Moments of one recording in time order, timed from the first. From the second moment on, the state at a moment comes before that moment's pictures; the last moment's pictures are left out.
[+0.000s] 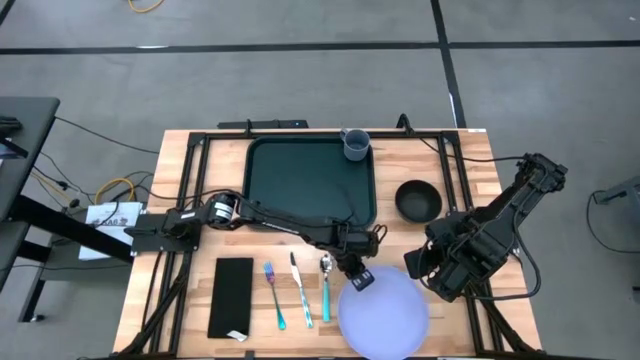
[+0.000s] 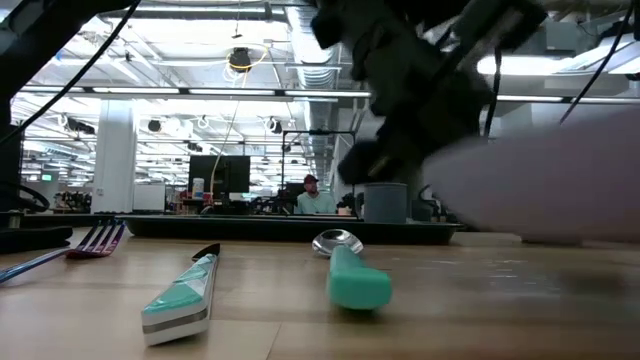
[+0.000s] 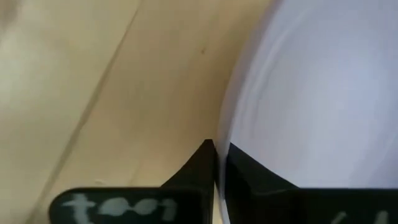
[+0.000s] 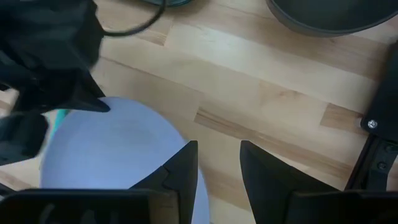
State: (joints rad) left arm -0.16 2.36 1.99 -0.65 0.29 -0.78; right arm 0.80 1.35 1.25 -1.42 0.32 1.98
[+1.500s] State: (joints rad) left arm 0.51 2.30 2.34 -1.45 0.13 -0.46; right arm 0.89 1.35 1.25 -1.48 0.40 2.15
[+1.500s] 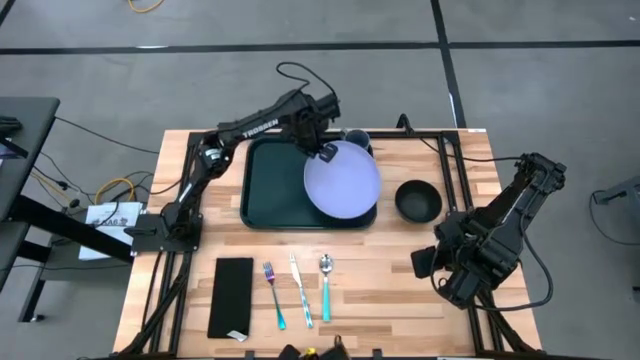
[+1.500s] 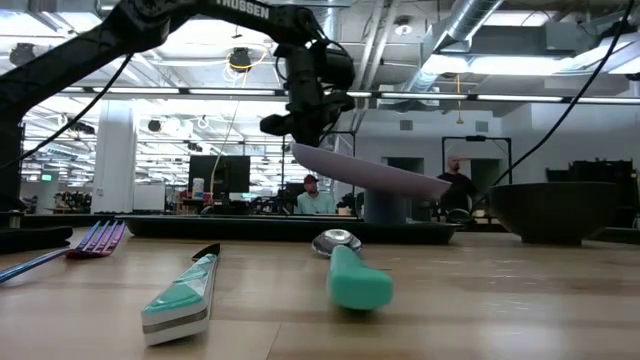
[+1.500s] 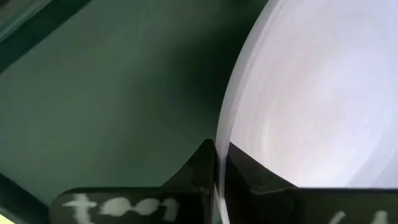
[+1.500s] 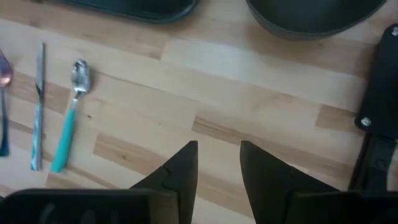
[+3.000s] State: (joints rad) left arm 0.58 2.30 2.01 -1.24 0.18 -0.35; right arm 0.73 1.35 1.25 -1.47 0.39 2.08
